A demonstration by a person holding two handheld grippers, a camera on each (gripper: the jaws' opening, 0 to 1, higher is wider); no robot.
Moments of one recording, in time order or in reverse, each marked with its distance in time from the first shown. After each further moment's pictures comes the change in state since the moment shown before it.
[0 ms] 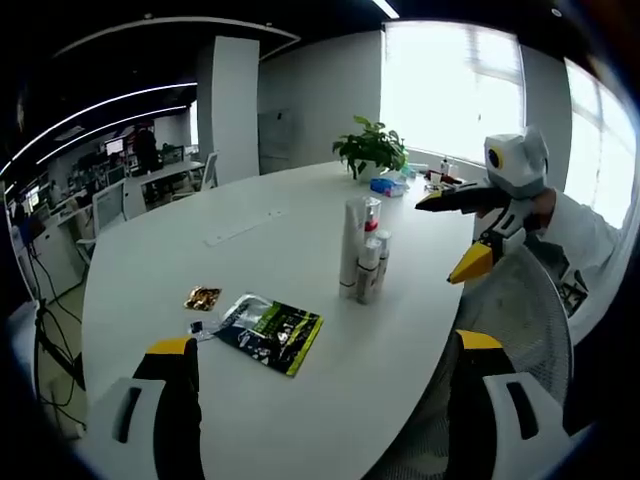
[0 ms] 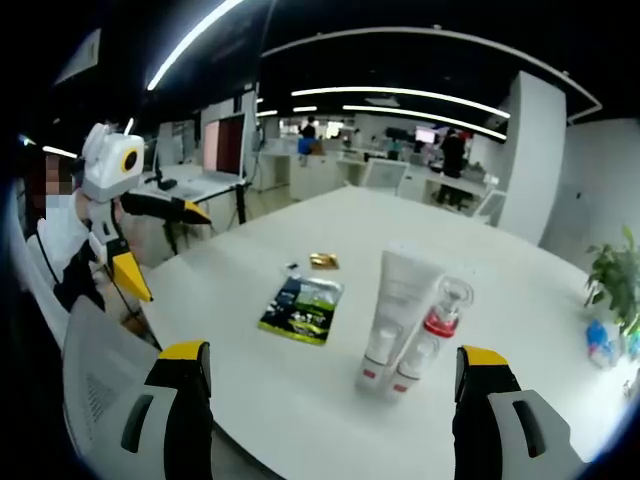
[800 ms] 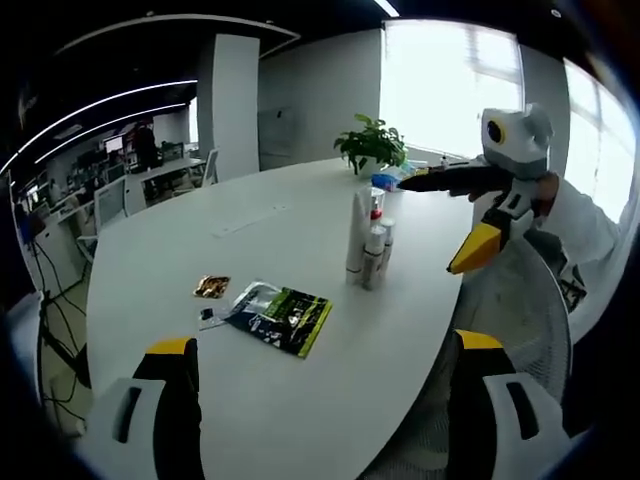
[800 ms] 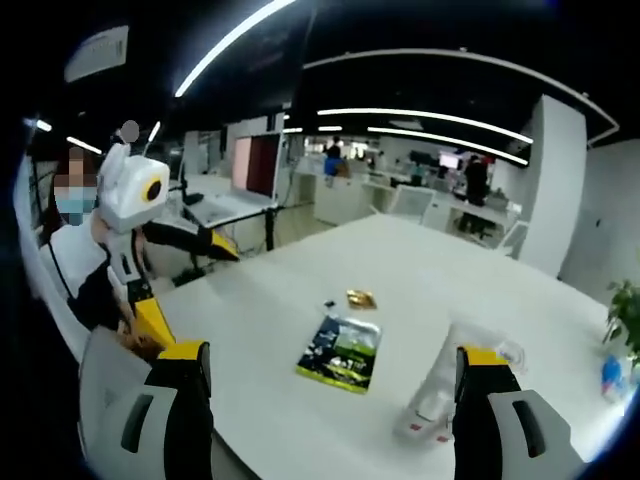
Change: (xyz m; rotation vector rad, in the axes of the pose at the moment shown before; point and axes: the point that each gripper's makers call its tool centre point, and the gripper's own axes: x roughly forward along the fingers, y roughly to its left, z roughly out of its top) left arm -0.022 0.019 -0.018 -0.007 0.004 0.003; right arm 0.031 0.063 0.055 -0.071 -0.095 0.102
